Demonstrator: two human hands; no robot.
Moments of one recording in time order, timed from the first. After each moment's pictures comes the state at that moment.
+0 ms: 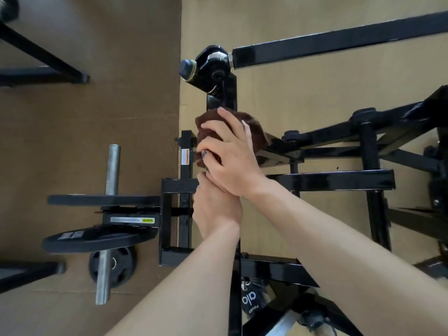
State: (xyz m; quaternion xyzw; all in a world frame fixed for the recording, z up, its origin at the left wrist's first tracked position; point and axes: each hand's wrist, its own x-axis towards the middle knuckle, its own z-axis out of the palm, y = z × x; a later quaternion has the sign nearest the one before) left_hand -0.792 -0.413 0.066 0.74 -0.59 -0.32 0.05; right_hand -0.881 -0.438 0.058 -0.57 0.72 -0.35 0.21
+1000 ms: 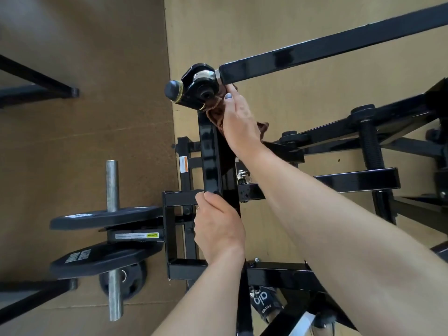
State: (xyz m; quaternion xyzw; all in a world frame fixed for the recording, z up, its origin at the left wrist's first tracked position) left_hand -0.795 -0.410 0.068 0.74 -0.59 -0.31 0.07; right_hand -0.942 -0.524 0.027 -0.24 0.77 -0.47 0.36
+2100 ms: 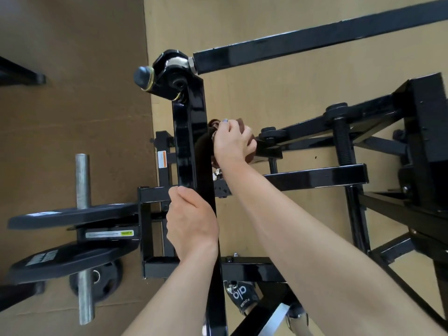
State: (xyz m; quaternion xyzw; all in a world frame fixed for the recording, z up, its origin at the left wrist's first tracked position) left_hand -0.798 -0.410 0.076 0.74 -0.60 -0.30 0.07; right_hand -0.930 -0.487 0.012 0.00 0.84 -0.35 0.41
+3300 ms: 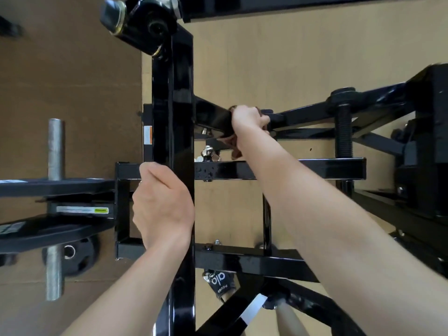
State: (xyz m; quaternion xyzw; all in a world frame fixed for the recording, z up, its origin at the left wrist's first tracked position) left_hand -0.797 -0.408 0.072 0.75 -0.59 -0.29 0.09; right_hand -0.988 -0.465 -0.050 0.13 0.80 -0.33 0.48
